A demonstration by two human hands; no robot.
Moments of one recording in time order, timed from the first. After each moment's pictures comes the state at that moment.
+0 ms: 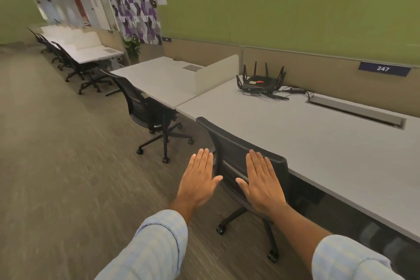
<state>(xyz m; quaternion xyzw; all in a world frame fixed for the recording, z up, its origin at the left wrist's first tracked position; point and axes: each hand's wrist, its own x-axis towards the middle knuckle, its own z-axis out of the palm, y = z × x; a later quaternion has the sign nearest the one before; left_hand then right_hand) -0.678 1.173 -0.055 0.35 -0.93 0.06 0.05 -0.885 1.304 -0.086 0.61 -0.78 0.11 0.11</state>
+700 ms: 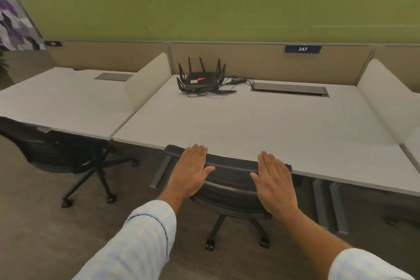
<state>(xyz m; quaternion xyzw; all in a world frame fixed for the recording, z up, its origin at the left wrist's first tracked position) -0.791 0.945 -0.061 0.09 -0.99 -0.02 0.05 -0.904 1.226 -0.091 0.35 -0.92 0.09 0.14</state>
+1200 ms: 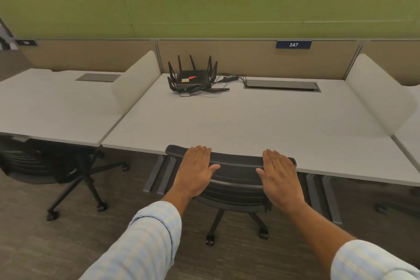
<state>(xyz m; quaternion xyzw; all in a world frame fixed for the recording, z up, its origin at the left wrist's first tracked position) -0.816 0.934 -0.064 0.04 -0.99 -0.04 0.11 -0.922 1.217 -0.091 0.31 -0.94 0.09 0.14</state>
